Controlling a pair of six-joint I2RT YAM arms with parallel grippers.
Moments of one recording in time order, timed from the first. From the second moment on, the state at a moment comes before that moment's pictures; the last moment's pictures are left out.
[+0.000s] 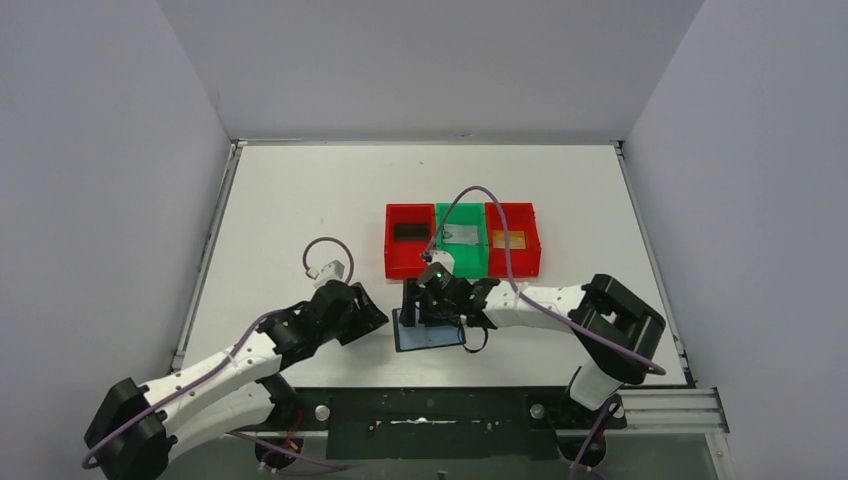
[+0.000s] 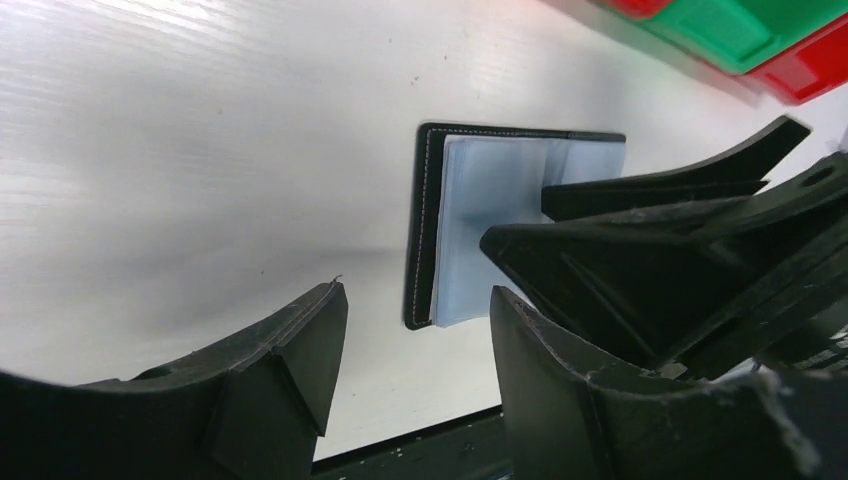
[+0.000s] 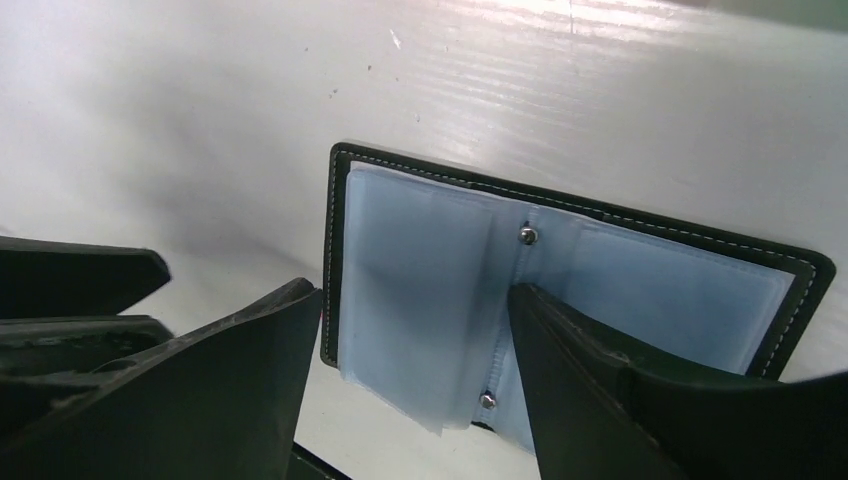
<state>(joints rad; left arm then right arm) -0.80 0.91 0.43 -0.34 -0.13 -1.13 0.97 1.62 0.82 -0.09 0.03 0.84</state>
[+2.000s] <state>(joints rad) -0.78 0.61 0.41 -0.55 -0.31 -1.24 1.01 1.73 0.97 -0.24 0.08 0.80</state>
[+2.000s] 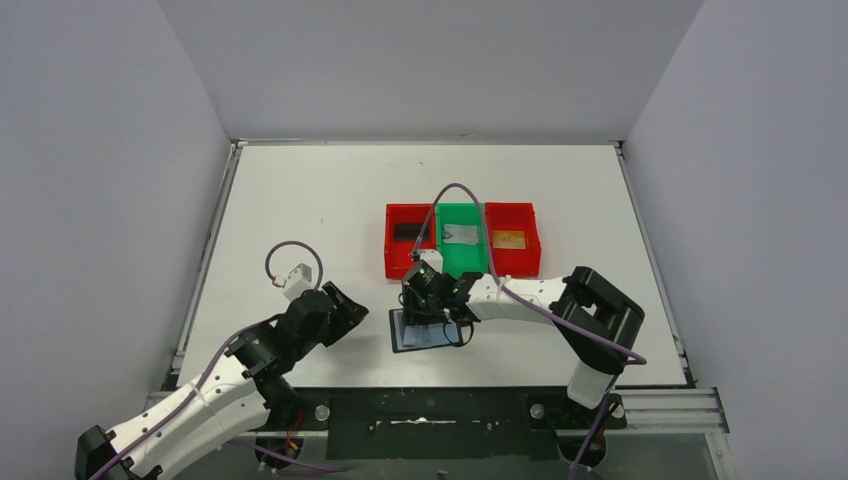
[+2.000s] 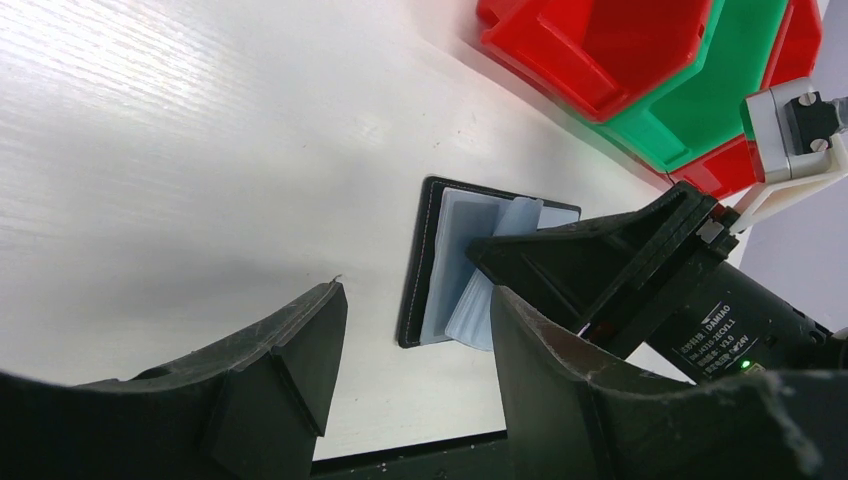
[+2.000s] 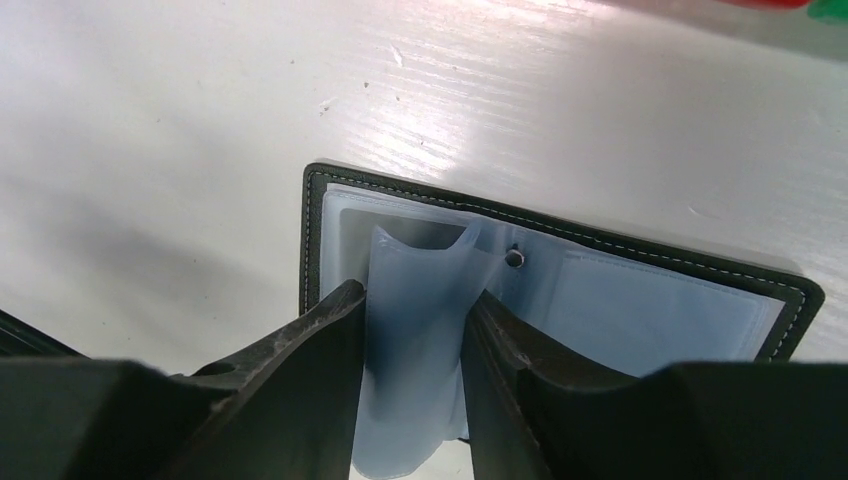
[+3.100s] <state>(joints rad) -0.80 1.29 0.39 0.18 0.20 -1.15 0.77 1.54 0.43 0.47 -0.26 1.09</state>
